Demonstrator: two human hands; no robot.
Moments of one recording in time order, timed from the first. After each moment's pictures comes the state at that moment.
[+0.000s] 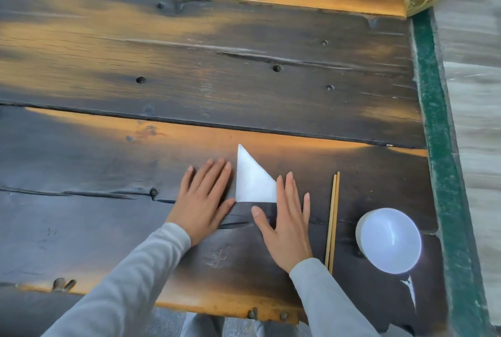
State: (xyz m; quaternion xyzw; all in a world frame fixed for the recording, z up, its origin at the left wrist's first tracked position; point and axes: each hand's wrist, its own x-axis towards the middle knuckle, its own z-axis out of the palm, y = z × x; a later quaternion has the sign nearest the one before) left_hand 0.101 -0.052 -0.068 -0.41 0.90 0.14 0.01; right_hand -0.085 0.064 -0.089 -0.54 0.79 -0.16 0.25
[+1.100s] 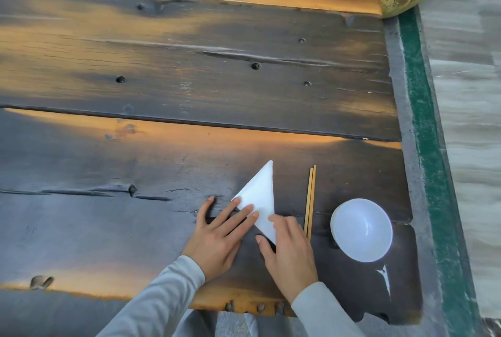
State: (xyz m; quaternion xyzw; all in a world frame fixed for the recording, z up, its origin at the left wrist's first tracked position) left_hand 0.067 0.037 -0.103 -0.27 0.95 0.10 -0.10; right_hand -0.104 0.125 -0.055 -0.51 0.81 -0.12 0.26
